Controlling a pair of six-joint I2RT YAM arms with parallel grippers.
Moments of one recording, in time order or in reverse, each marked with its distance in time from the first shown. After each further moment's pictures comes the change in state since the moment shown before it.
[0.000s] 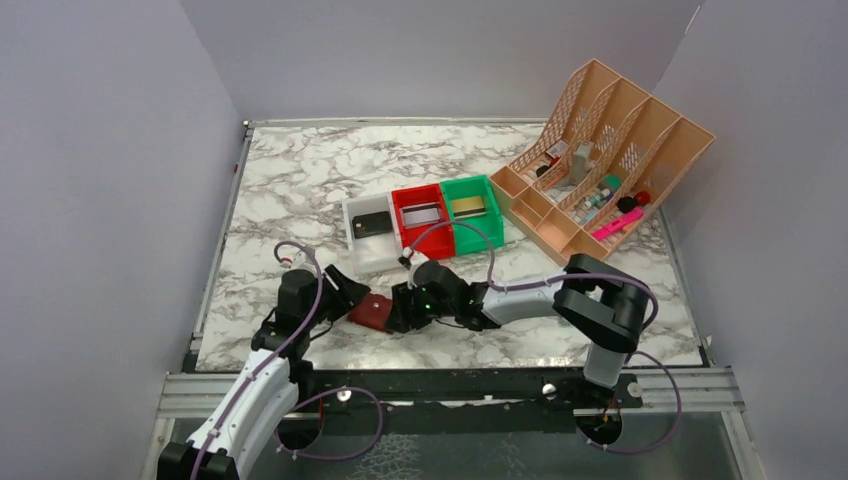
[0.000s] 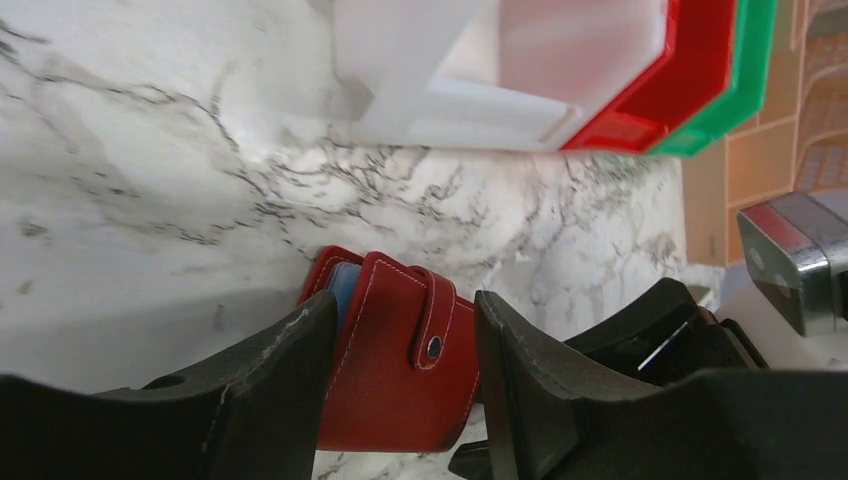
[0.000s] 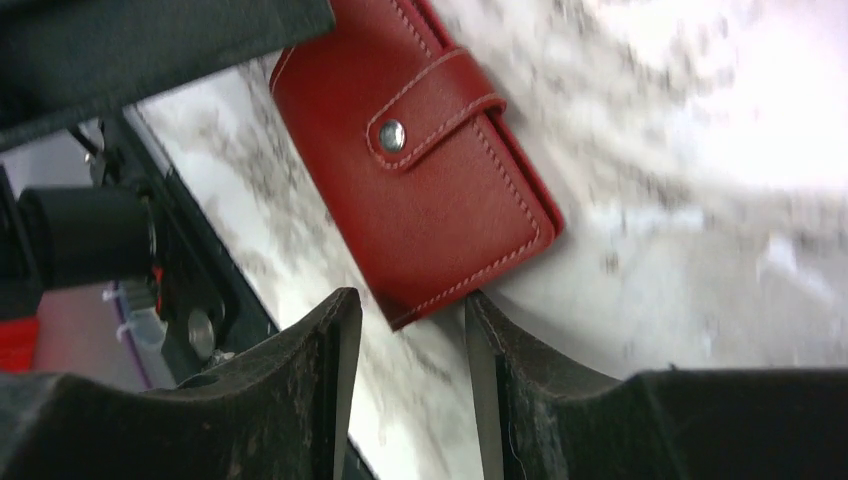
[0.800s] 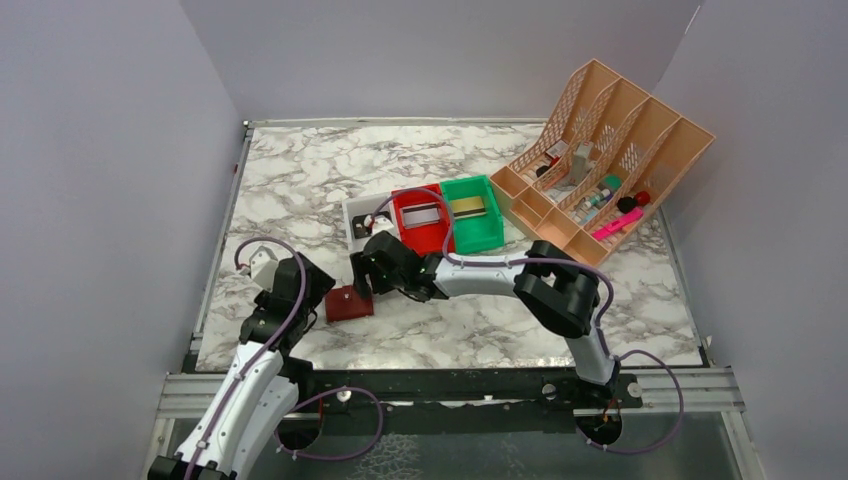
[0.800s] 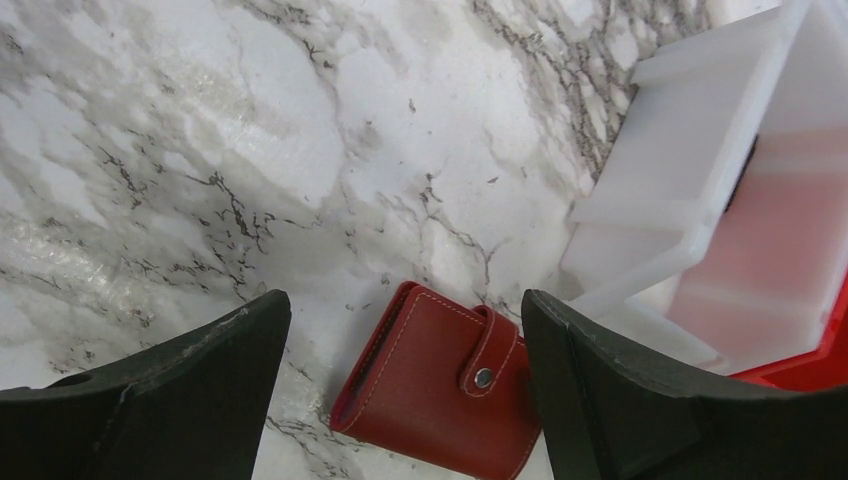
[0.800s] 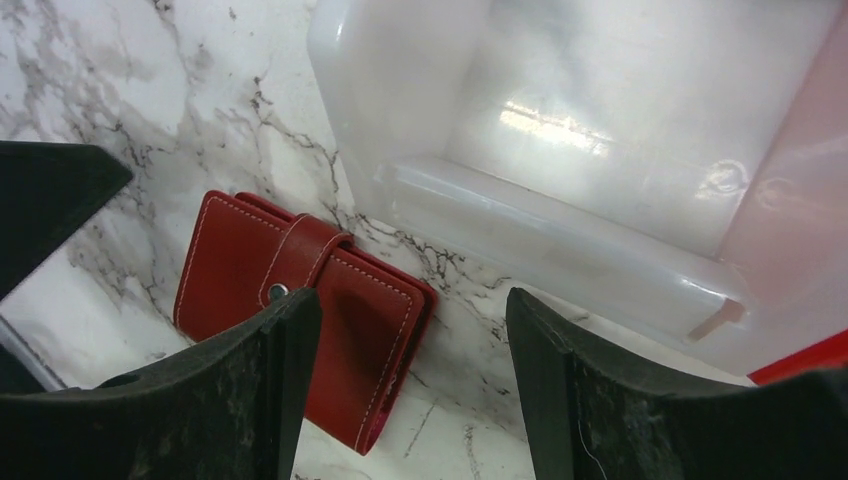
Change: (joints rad) left arm 0.000 -0.010 0.233 -0.429 -0.563 -0.106; right arm -0.002 0.230 0.481 -0.320 0.326 -0.108
